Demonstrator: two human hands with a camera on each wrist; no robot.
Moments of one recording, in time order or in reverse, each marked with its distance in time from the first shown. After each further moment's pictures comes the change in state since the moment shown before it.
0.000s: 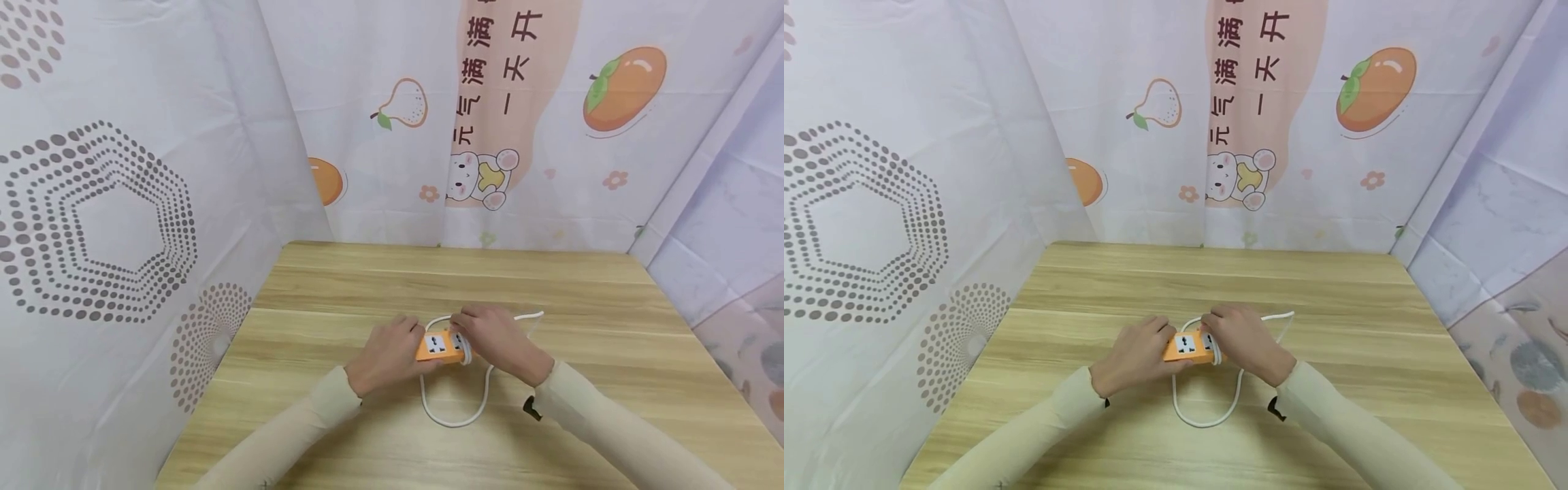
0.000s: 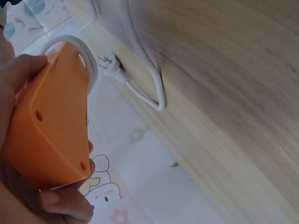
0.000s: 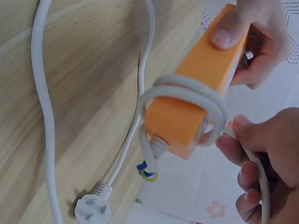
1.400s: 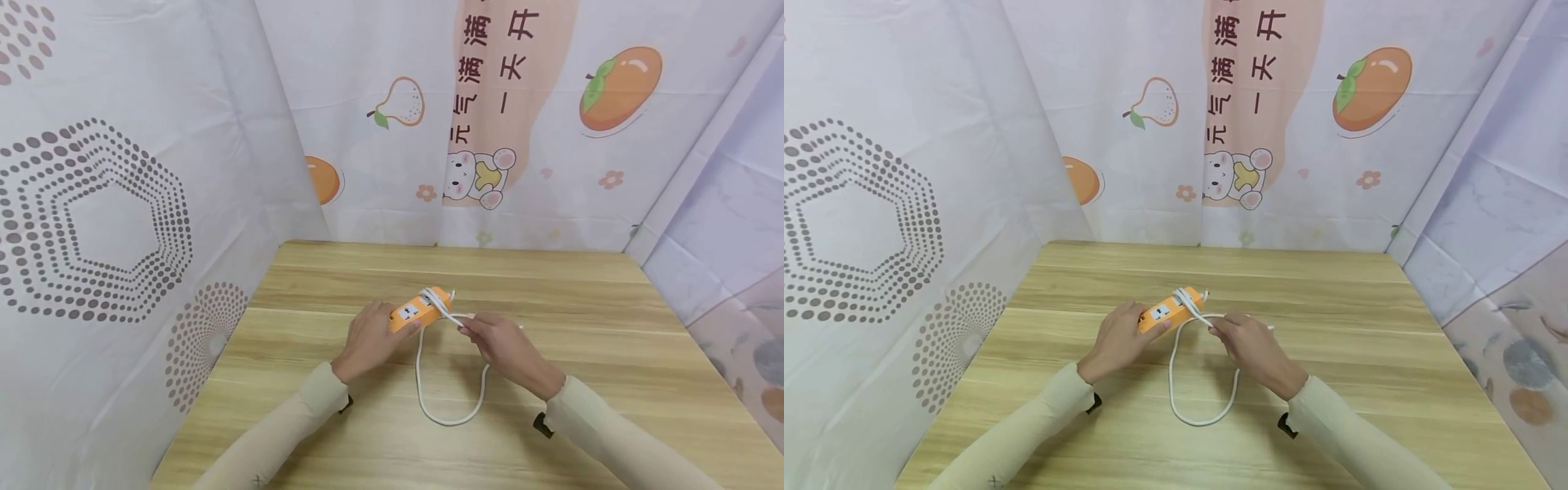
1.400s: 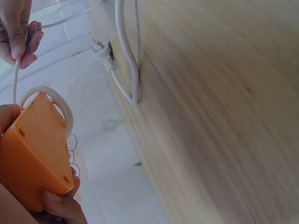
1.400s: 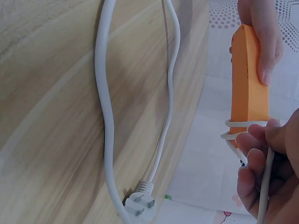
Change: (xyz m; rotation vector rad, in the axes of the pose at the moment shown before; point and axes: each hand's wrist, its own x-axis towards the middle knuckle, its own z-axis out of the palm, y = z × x) left_hand 0.000 -0.029 0.009 -0.450 0.024 -0.448; right_hand -0.032 0.006 0.009 0.241 0.076 0.114
